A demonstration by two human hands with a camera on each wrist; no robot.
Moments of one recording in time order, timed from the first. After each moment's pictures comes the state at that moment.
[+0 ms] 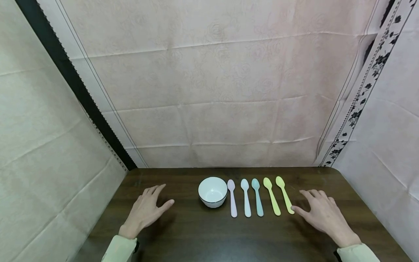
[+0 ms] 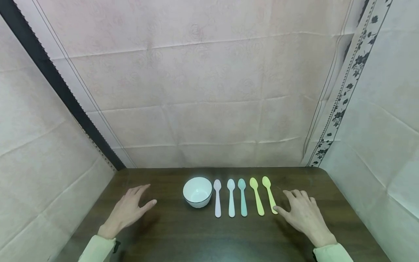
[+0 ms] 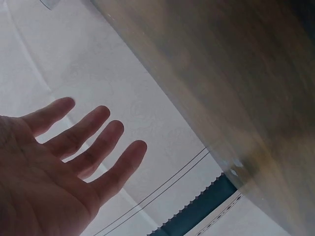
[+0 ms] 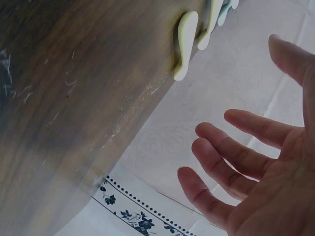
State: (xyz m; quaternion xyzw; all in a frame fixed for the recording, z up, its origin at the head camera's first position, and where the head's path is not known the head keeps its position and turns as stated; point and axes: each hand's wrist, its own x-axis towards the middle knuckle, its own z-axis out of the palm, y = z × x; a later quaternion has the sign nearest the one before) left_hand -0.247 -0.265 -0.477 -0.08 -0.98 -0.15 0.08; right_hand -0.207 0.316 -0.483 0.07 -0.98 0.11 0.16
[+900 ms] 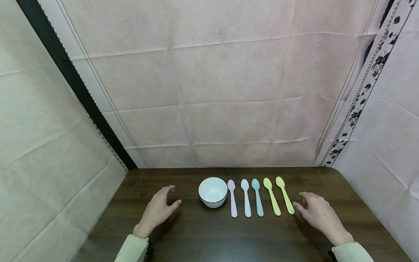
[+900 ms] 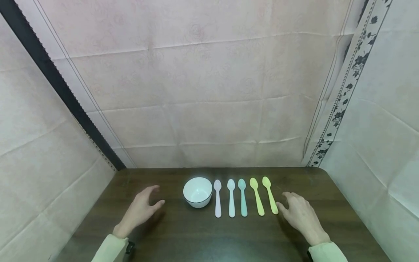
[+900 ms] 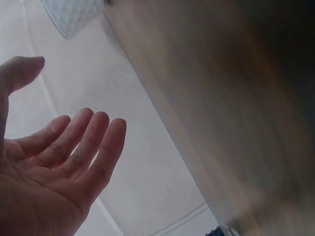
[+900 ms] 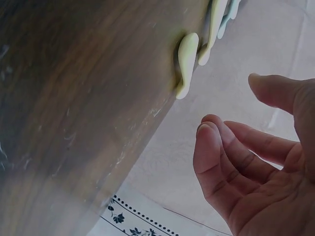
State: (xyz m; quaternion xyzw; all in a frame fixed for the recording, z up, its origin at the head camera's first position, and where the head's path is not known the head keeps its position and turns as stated) left_hand -0.254 -0.228 -0.491 -0.09 -0.95 -0.28 0.11; right_hand -0.216 0.311 -0.487 0.06 -0.97 0.18 0.14
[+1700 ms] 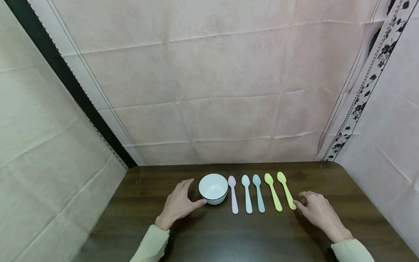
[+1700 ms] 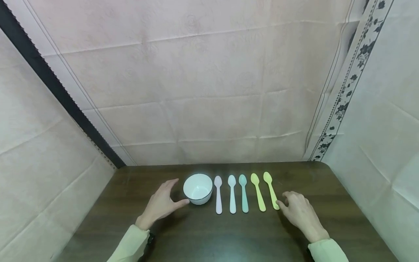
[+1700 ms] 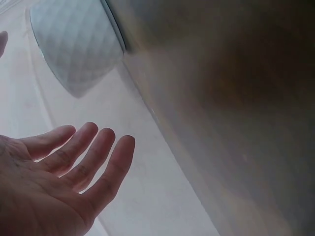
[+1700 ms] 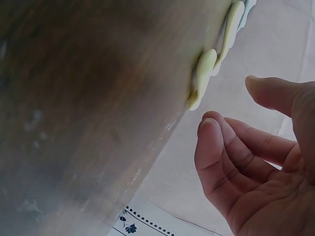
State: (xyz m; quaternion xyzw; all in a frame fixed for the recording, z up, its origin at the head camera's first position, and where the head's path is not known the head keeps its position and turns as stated) left_hand -0.271 -0.165 -0.496 -0.11 -0.96 -0.26 0.07; right_hand -0.224 0.310 -0.502 0.06 -0.97 0.20 0.12
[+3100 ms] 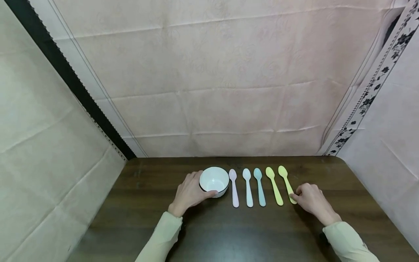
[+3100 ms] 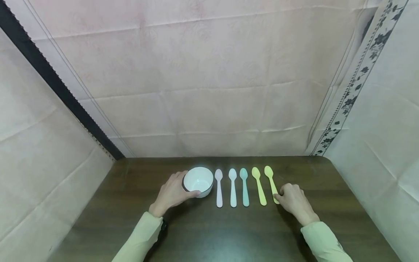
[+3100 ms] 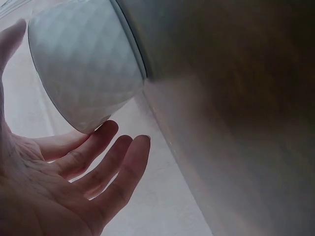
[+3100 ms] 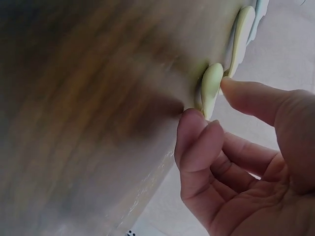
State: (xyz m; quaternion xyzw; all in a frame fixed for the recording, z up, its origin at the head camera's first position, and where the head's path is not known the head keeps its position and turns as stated) left_hand -0.289 -0.129 -0.495 -0.11 -0.96 -0.25 0.05; right_hand -0.251 0.305 -0.498 0.03 -0.98 0.21 0.01
